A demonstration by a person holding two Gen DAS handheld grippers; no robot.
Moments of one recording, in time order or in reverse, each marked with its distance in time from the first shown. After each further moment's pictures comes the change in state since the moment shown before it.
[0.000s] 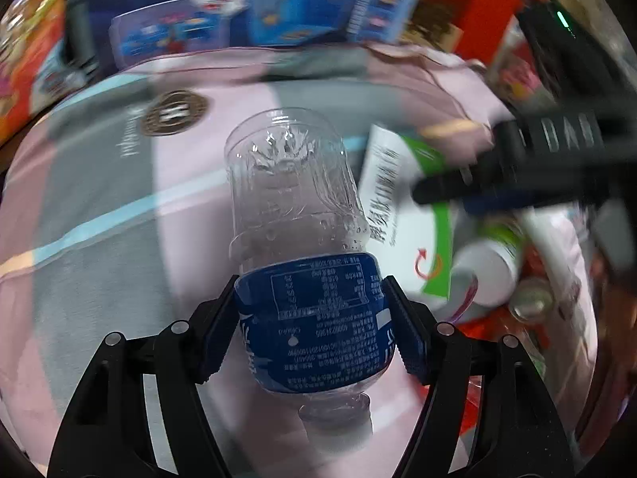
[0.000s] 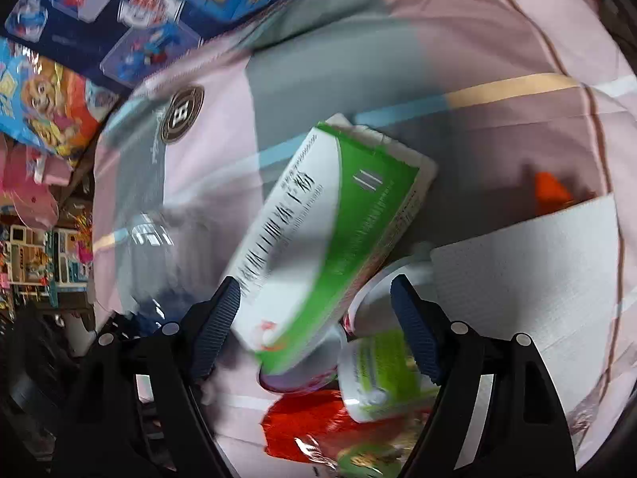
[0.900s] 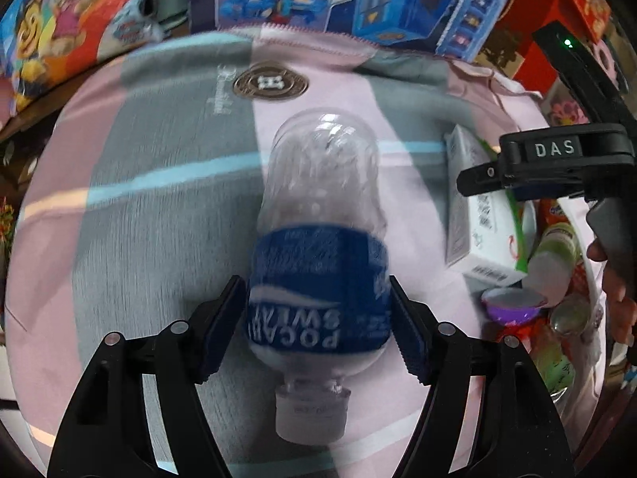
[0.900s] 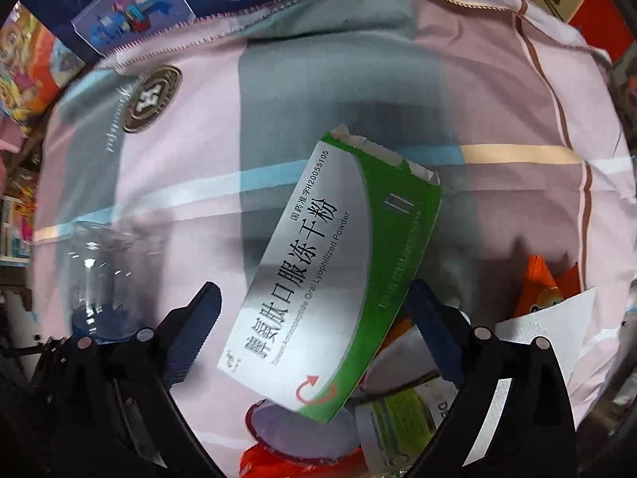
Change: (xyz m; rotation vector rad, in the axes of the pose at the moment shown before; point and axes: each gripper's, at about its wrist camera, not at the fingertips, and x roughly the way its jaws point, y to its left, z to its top) left arm -0.009 0.066 -0.023 -0.201 0.003 0.119; right arm 0.047 0.042 0.026 -0.136 0.025 -0.239
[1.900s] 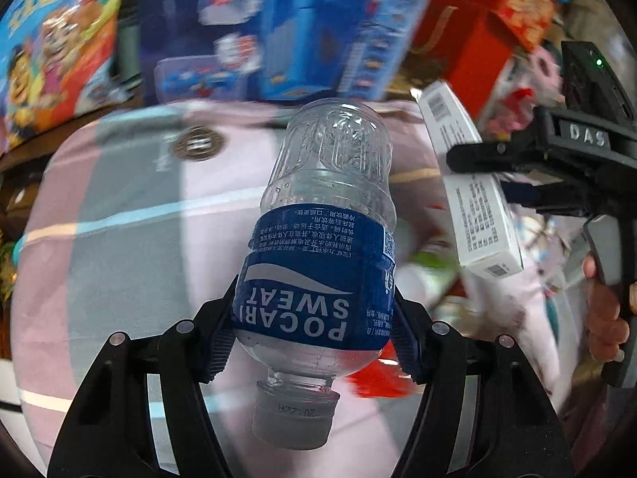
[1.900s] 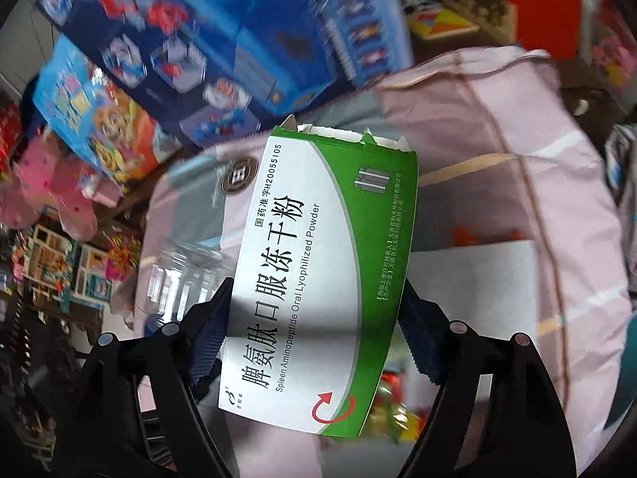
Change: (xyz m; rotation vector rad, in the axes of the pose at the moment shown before) left arm -0.092 -0.094 -0.009 0.076 -0.132 -0.134; right arm -0.143 -0.087 -0.079 0.089 -0.319 0.318
